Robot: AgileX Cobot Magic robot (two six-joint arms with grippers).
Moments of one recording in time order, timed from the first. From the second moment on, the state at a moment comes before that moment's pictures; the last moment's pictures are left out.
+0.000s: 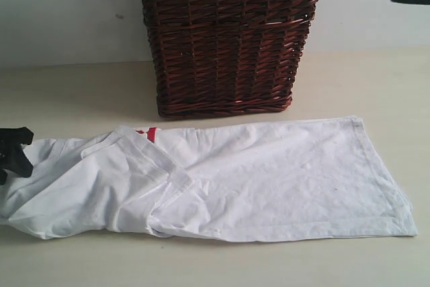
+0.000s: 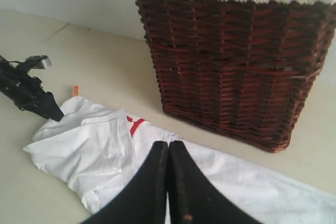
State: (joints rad) left arm 0.18 1.94 -1.06 -0.49 0.69 0.46; right arm 0.03 0.91 -0.92 0.91 0.84 -0.82
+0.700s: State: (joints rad) left arm 0.18 1.97 -1.17 -0.39 0.76 0.46; right arm 0.03 0.29 -0.62 0.91 0.65 -0.85
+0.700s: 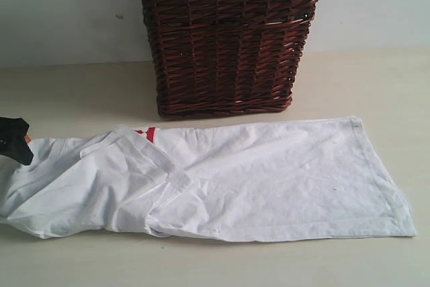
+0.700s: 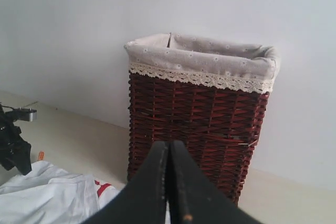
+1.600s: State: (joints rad) left arm 0.17 2.05 -1.18 -0.43 0.88 0.44; right arm 0.03 0.17 -0.60 0.88 0.65 -0.82
